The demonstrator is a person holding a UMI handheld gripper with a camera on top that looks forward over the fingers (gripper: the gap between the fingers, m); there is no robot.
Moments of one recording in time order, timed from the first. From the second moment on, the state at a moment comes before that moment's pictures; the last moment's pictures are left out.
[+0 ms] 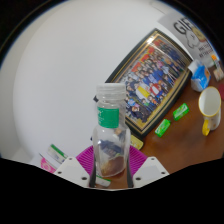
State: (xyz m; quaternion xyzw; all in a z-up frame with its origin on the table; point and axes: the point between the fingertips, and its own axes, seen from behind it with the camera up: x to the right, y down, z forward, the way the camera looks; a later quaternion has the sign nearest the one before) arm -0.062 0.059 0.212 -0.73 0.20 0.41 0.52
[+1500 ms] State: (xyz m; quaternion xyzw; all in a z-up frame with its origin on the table) arm 0.259 0.068 0.223 -0.78 0.10 0.05 0.62
